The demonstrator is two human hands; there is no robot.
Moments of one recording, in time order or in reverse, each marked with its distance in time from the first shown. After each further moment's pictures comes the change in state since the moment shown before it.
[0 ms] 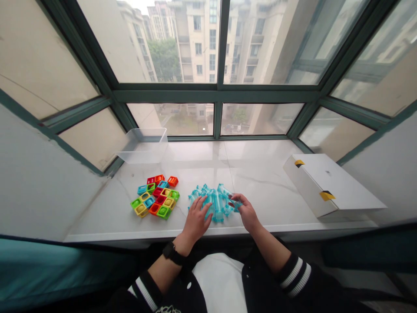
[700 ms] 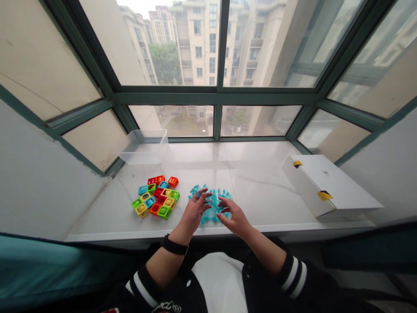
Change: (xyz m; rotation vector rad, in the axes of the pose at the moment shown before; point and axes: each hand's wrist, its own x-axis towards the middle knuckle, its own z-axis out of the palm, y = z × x) left_hand 0.043 0.027 -0.026 -1.444 0.125 -0.673; right_hand -0.017 -0.017 0.030 -0.482 -0.267 -0.296
